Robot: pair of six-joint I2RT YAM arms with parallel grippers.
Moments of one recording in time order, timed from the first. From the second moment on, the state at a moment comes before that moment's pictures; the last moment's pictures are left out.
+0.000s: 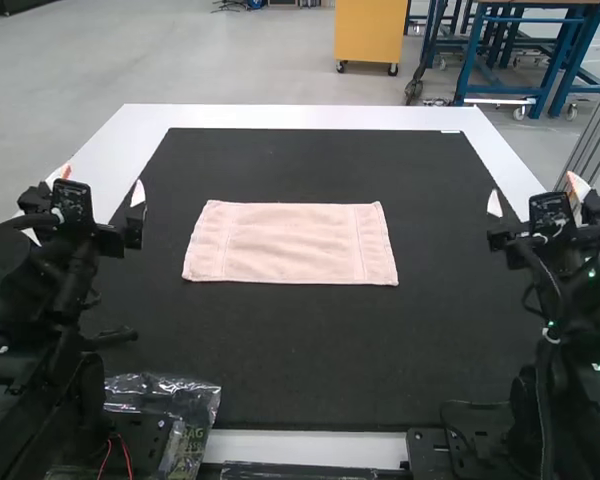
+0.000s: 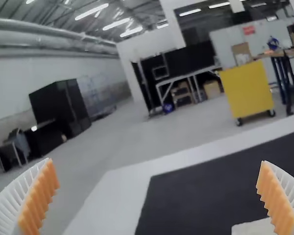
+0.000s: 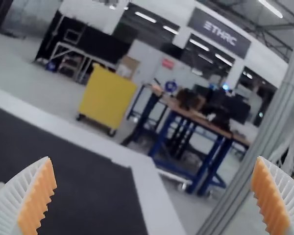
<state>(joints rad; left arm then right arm) 0.01 0.00 0.01 0.28 -0.05 0.34 -0.02 0.02 0.02 0.26 -0.02 -0.47</state>
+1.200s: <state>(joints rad) 0.09 1.63 0.66 0.38 0.22 -0.01 0.05 1.36 0.57 0.27 -0.17 0.02</state>
